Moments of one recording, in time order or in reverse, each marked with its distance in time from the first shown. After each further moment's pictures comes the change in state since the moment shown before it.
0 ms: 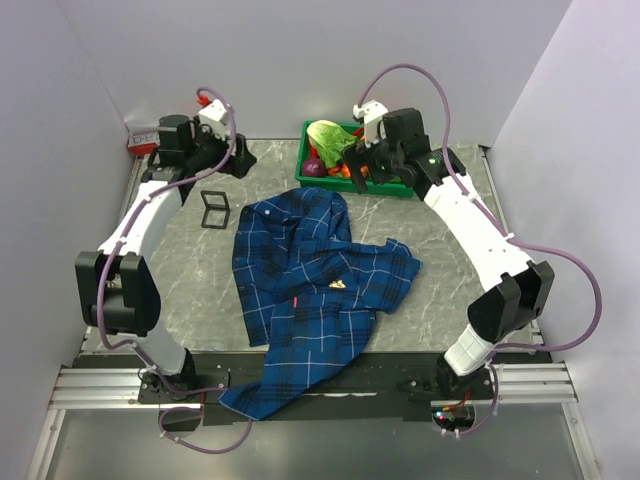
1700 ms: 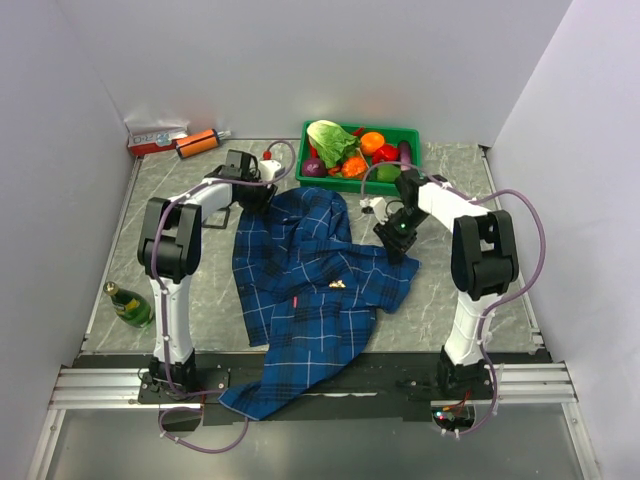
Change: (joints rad) left arm -0.150 0.529 0.157 -0.221 -0.201 0.272; right arm -0.246 0.313 -0.348 -0.286 -0.385 -0.544
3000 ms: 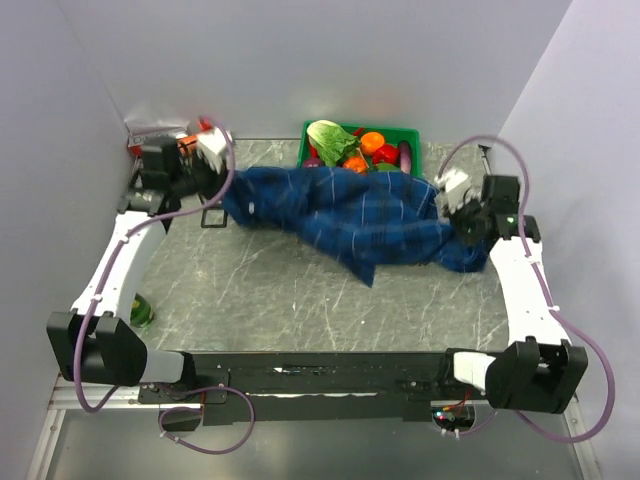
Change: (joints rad) left arm 0.132 -0.824 -0.259 -0.035 0.240 -0.030; right arm -0.304 -0.764 -0.276 0.269 0.199 0.040
